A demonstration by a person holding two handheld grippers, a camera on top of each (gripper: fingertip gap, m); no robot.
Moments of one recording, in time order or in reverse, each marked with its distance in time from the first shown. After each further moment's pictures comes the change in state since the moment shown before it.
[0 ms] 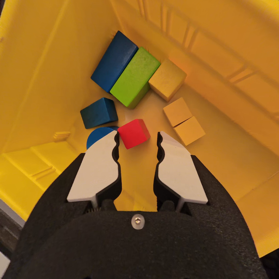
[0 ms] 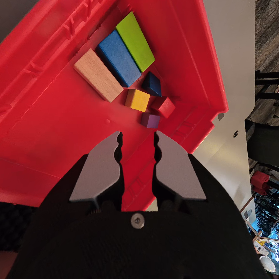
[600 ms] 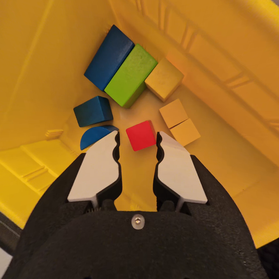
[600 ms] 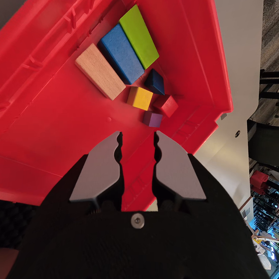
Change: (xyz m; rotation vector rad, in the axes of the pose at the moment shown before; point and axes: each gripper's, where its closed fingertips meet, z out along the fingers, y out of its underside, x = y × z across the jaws) left arm 0.006 0.001 0.003 -0.050 0.017 -0.034; right arm -0.003 0.003 0.003 -0.020 -0.011 -0.014
